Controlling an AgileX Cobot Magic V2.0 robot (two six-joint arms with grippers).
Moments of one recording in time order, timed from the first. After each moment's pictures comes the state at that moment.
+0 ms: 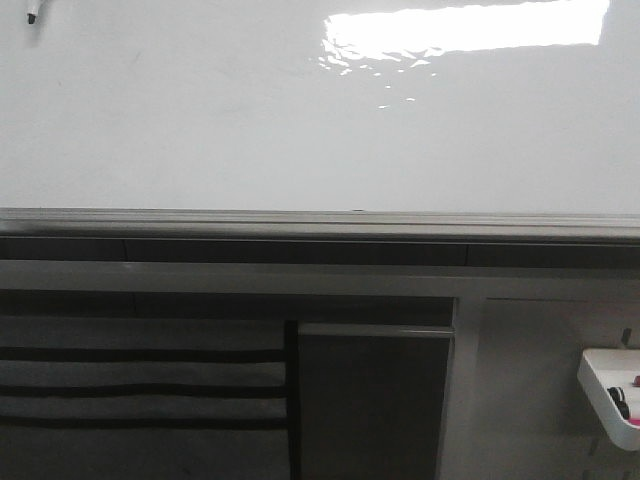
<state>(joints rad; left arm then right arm) -0.12 -0.01 0.01 -0.11 0.08 0.17 0.06 -0.01 0.02 0.02 0.05 0.06</state>
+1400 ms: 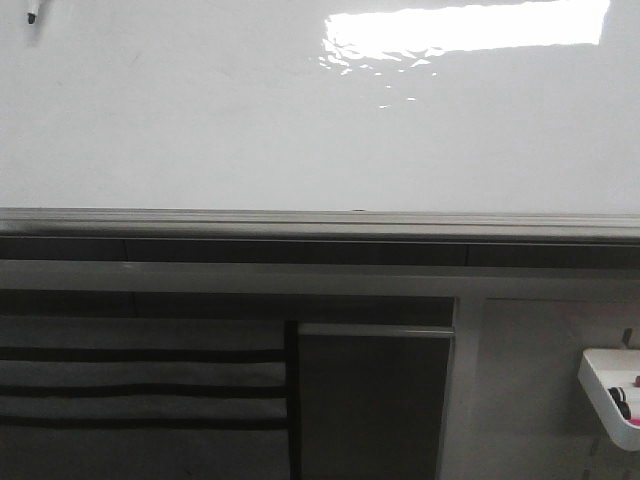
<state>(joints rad) -0.12 -0.01 0.01 -0.13 0.02 0.17 0.06 -0.01 0.02 0.01 -0.04 0.06</state>
